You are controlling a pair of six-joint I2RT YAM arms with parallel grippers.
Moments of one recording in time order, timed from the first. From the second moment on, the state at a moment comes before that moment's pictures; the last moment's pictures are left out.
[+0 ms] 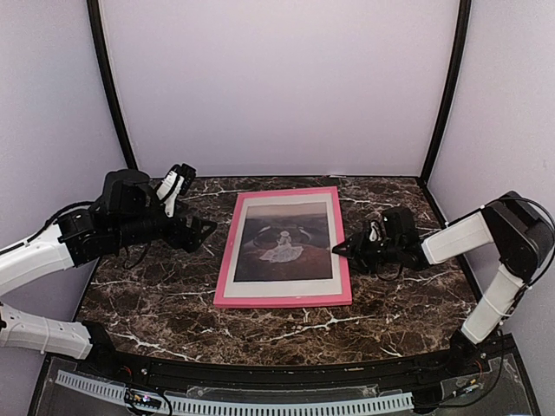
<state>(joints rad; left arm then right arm) -0.74 1.01 0.88 -0.34 -0.12 -0.04 0.47 1.65 0.63 0.37 -0.51 1.03</state>
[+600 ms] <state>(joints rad) -0.74 0.98 0.84 -0.39 -0.20 -0.11 0.47 1.64 0.72 0.05 -0.39 0.76</state>
